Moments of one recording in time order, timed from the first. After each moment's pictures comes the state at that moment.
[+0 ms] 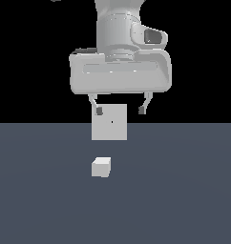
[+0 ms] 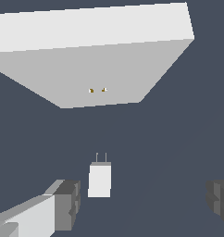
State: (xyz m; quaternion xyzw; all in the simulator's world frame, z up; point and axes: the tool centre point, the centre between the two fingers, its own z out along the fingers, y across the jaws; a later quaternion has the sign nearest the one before) arm -0.036 -0.010 0.124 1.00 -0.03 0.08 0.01
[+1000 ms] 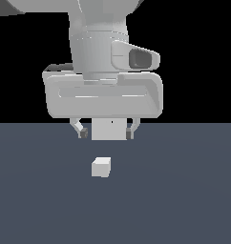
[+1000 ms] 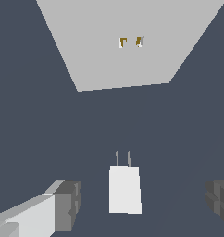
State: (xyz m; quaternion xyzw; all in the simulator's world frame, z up) arm -0.056 0.019 0.077 0.98 -0.04 0.19 0.01
